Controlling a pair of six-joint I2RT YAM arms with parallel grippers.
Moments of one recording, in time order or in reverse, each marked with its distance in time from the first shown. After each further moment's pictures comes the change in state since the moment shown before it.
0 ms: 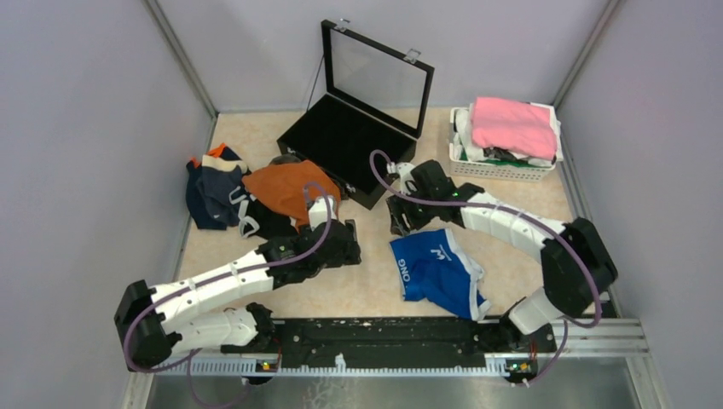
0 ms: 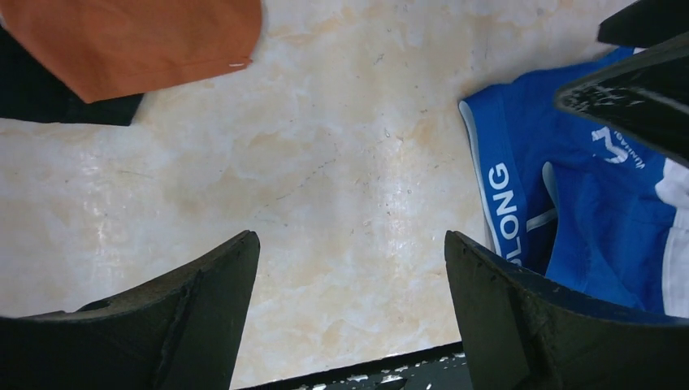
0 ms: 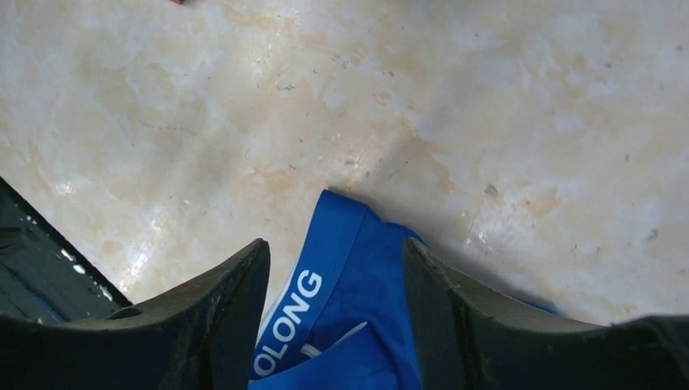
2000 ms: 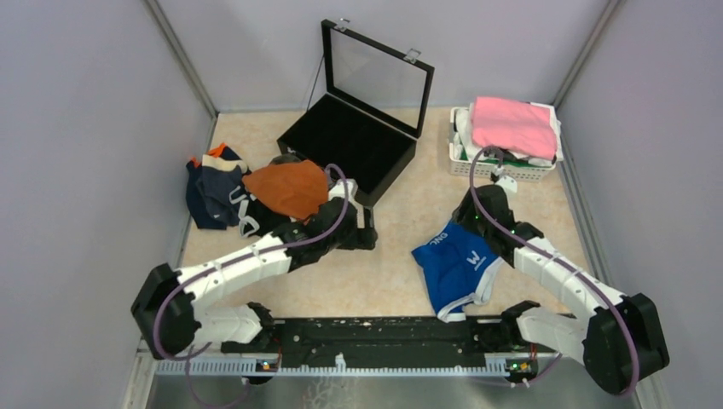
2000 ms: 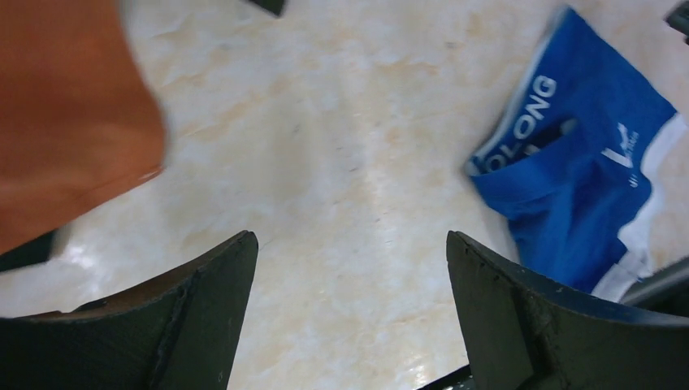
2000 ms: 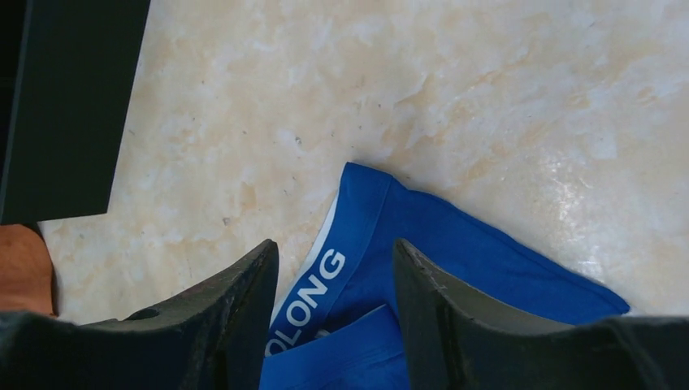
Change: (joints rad) left arm 0.132 0.087 0.016 0.218 0.145 0.206; right arm -0.246 -0.415 -0.417 0.156 0.496 0.590
